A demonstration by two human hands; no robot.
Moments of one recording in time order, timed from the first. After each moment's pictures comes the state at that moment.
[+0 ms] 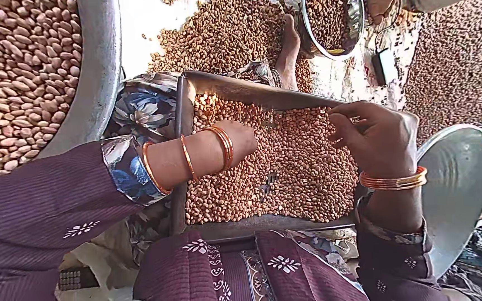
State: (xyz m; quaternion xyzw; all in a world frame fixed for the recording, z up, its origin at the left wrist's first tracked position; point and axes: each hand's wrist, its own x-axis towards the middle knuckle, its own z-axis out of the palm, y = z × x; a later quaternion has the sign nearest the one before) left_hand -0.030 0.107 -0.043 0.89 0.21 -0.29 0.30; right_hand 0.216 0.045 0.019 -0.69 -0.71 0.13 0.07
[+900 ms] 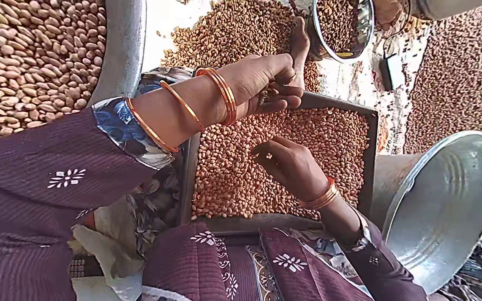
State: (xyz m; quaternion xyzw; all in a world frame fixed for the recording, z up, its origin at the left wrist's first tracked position) left_hand -0.038 0.141 -0.010 0.28 0.45 0.20 0.83; right_hand 0.129 0.013 -0.045 -0.50 -0.81 0.30 0.11
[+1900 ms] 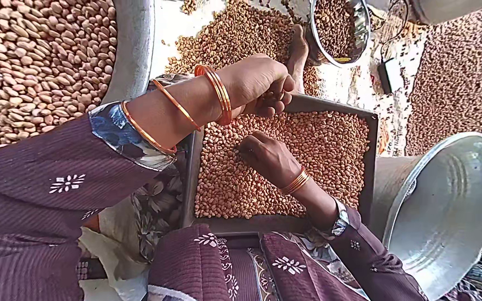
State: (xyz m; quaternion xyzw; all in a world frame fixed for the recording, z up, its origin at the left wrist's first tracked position) left_hand -0.046 0.143 -0.001 0.42 0.45 0.15 0.78; right_hand 0.103 0.029 -0.078 -0.49 -0.83 0.25 0.06
